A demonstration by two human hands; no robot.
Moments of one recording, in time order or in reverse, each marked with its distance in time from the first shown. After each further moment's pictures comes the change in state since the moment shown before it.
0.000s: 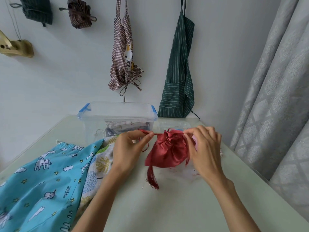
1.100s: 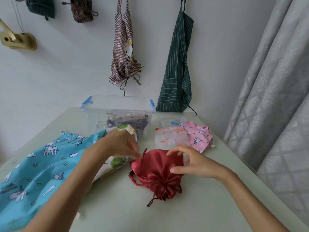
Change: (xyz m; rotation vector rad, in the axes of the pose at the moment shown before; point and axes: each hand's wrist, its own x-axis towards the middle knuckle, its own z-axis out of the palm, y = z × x) left_hand 0.003 0.038 -0.054 0.771 -0.726 -0.235; right_hand -0.022 0.003 -0.041 0.523 -1.069 0.228
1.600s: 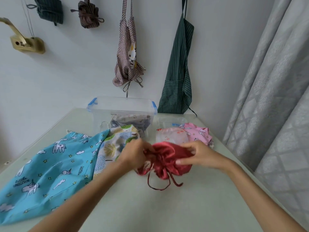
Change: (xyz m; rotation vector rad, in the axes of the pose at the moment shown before) left_hand 0.007 0.018 0.055 -0.085 0.260 0.163; right_hand -0.008 -0.011 -0.019 0.208 0.009 -0.027
